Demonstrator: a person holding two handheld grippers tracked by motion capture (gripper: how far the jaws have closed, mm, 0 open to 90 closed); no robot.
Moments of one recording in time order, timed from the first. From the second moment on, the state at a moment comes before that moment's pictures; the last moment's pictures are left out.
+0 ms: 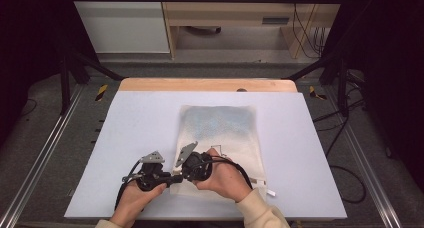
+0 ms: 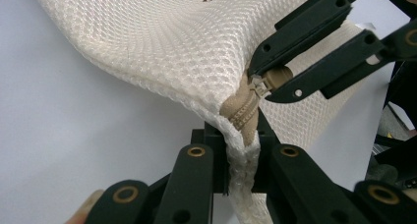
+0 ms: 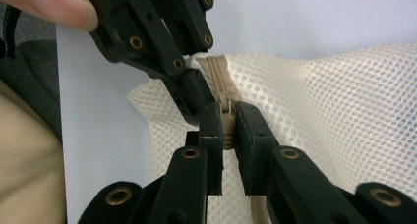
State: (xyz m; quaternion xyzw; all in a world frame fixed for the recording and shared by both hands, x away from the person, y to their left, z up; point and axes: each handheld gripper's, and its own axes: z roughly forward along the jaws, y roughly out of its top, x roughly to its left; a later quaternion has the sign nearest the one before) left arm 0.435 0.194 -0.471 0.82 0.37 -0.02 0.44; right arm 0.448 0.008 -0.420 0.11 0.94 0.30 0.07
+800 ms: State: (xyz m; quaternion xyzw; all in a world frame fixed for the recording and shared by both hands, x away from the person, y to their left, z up) left arm 0.434 0.192 -0.470 0.82 0.36 -0.02 0.43; right arm 0.451 -0.005 -0.424 0.12 0.95 0.29 0.06
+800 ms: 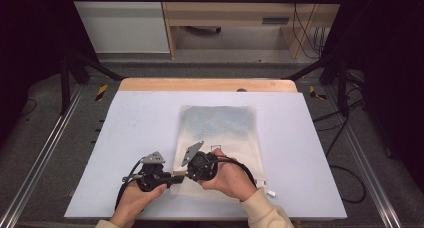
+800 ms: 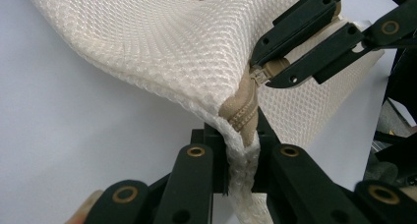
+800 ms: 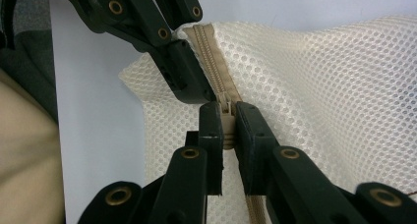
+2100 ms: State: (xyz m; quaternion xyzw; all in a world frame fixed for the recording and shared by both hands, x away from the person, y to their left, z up) left arm 0.430 0.187 -0.468 0.83 0.35 -0.01 0.44; right arm 0.450 -0.017 -0.426 0.13 0.95 0.29 0.07
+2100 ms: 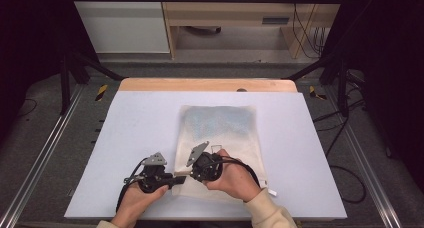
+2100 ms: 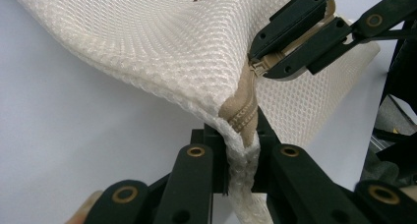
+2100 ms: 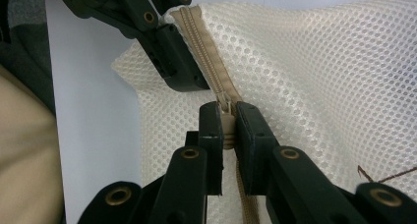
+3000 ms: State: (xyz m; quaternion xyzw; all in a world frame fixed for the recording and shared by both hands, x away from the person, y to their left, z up) left arm 0.427 0.179 -0.470 0.83 0.35 -0.01 0.44; right arm 0.447 -0.042 -0.427 0.16 0.94 0.29 0.07
